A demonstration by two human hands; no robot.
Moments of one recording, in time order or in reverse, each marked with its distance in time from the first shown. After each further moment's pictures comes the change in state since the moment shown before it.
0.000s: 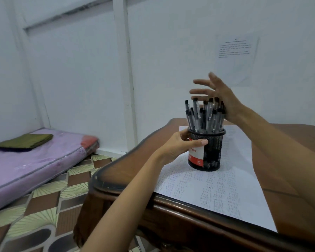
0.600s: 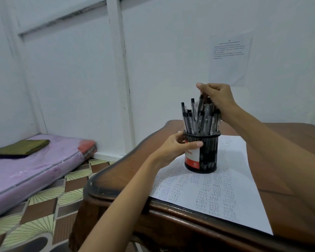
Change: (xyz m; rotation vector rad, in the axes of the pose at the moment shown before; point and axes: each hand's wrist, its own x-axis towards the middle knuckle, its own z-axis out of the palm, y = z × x) left_hand 0.004 -0.004 -0.002 -0.020 -0.009 -0.011; right_hand 0.000 -0.002 0.007 -0.044 0.359 -0.107
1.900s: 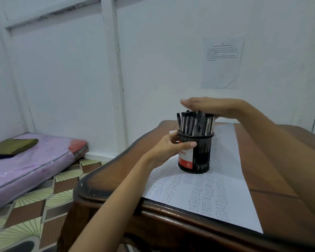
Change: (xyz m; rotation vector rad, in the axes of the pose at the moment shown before) left_hand 0.000 0.000 -0.001 0.000 -0.027 0.019; right_hand -0.011 -0.027 -0.010 -0.788 -0.610 0.224
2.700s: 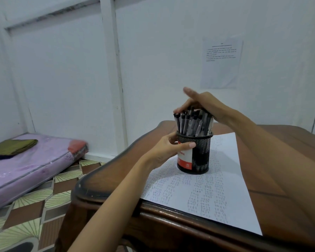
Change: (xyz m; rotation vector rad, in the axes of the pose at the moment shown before) left_hand 0.001 -0.001 0.000 0.010 0.013 -0.004; right_hand 0.015 0.018 0.012 0.355 0.172 -0.267
